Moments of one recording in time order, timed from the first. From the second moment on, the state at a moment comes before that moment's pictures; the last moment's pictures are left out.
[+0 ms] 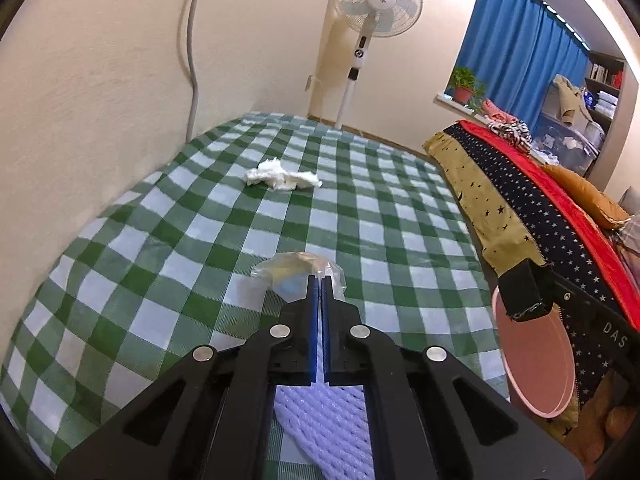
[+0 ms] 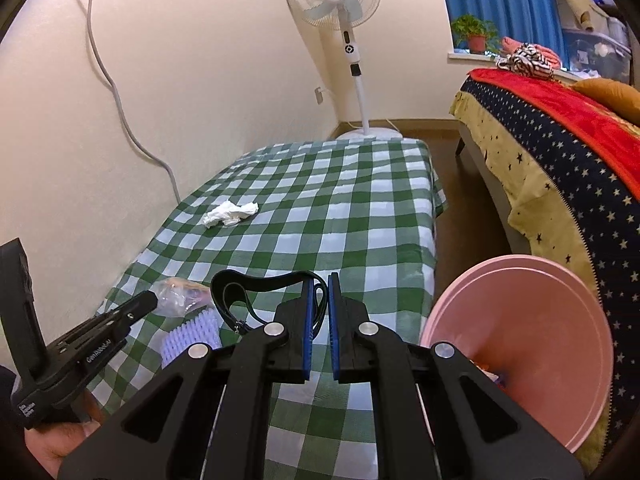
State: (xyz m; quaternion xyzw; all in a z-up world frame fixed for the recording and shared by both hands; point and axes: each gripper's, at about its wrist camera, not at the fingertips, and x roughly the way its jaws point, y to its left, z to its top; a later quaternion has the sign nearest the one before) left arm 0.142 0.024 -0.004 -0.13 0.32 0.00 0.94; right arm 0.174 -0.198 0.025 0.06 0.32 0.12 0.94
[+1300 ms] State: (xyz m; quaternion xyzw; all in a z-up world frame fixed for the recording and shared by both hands) left arm 0.101 -0.048 0.051 -0.09 0.25 -0.11 0.96; right arm 0.125 -0.279 0.098 0.07 0.30 0.06 0.95
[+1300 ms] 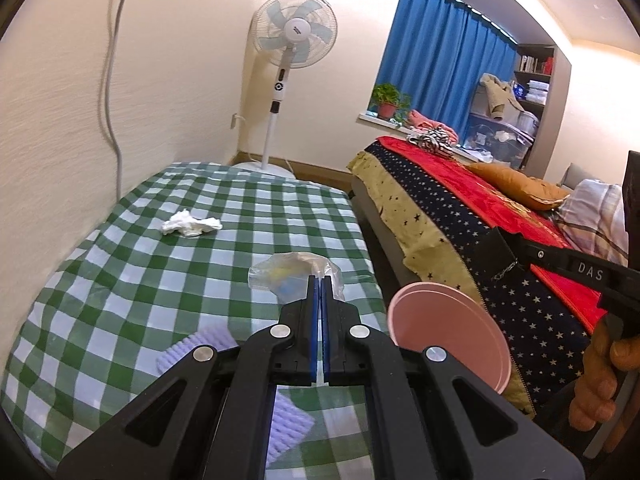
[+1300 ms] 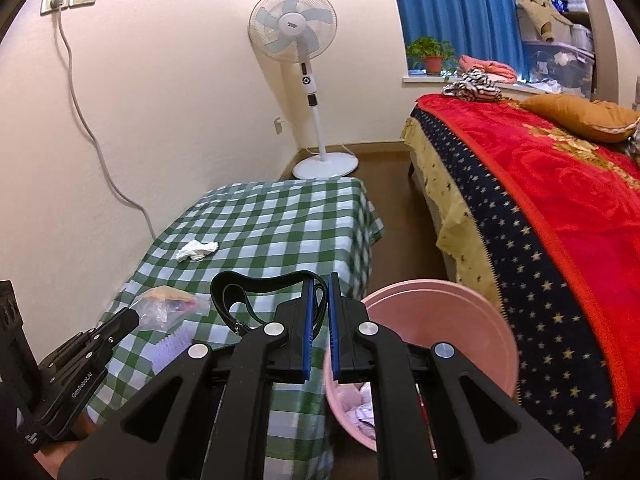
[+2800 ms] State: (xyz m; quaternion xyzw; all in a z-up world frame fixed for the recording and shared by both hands) left arm 0.130 -0.189 0.020 -0.08 0.27 -0.27 0.92; right arm 0.132 -0.375 0.061 0.15 0.30 -0.08 0.94
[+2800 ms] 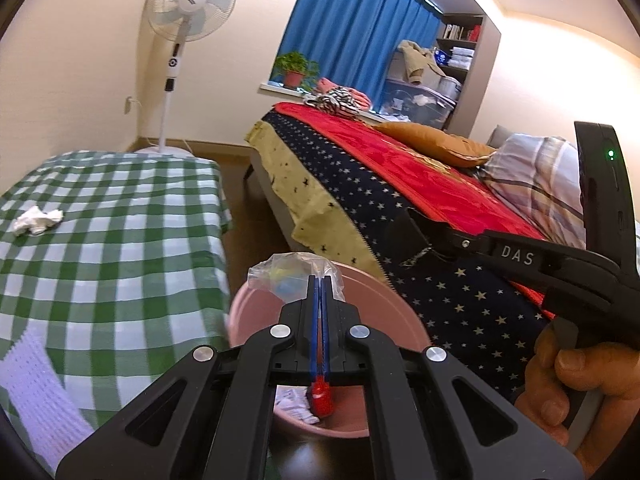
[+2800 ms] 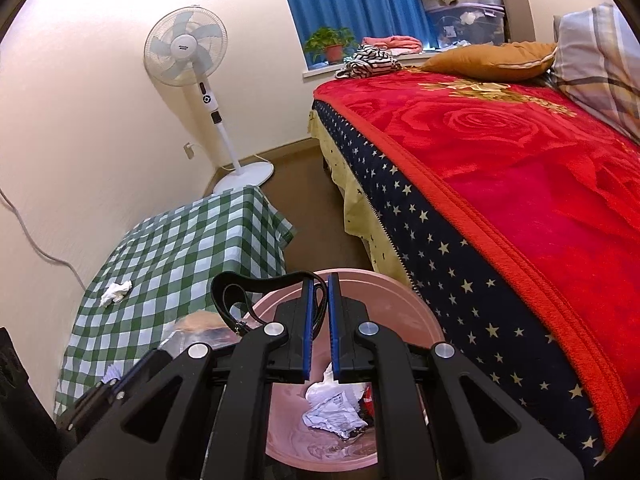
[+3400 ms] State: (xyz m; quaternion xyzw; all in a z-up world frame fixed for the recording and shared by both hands) left arm 0.131 -0.175 0.015 -0.08 0.30 -0.25 0.92; right arm 0.123 -0.381 0.063 0.17 0.28 -0.09 0.94
